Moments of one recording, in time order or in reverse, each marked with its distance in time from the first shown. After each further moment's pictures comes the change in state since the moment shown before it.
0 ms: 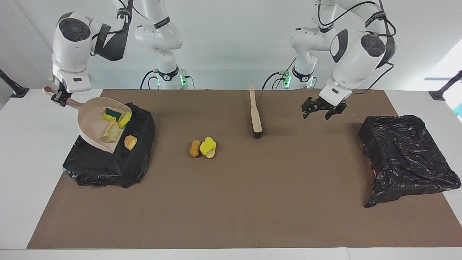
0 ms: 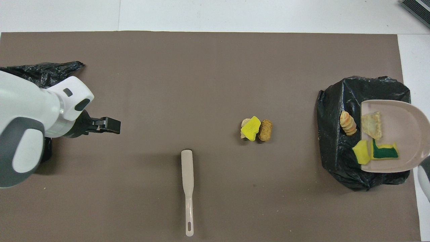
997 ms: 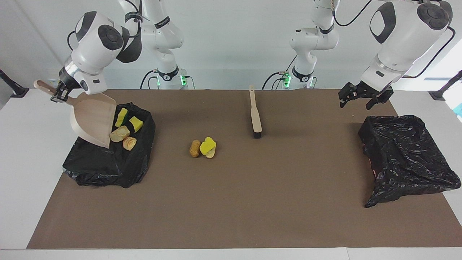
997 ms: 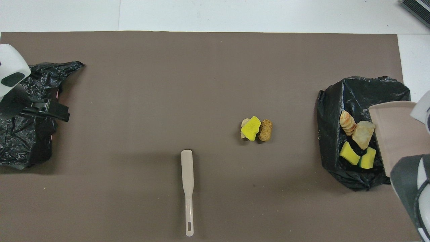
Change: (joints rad) left arm 0.097 0.081 -0.013 0.323 0.110 -0.266 0.126; right arm 0.136 0.003 0.031 0.024 -0.307 -0.127 0.012
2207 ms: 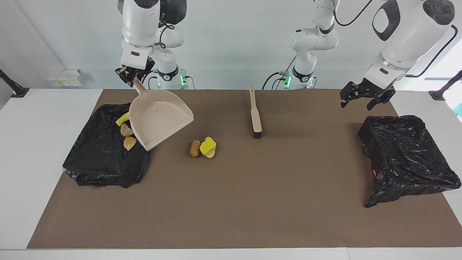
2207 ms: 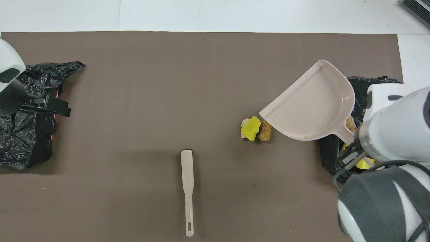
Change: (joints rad) left arm 0.005 0.001 0.004 -0.004 -0.041 0.041 0.000; right arm 0.128 0.015 0.184 0.209 0.767 -0.232 1.096
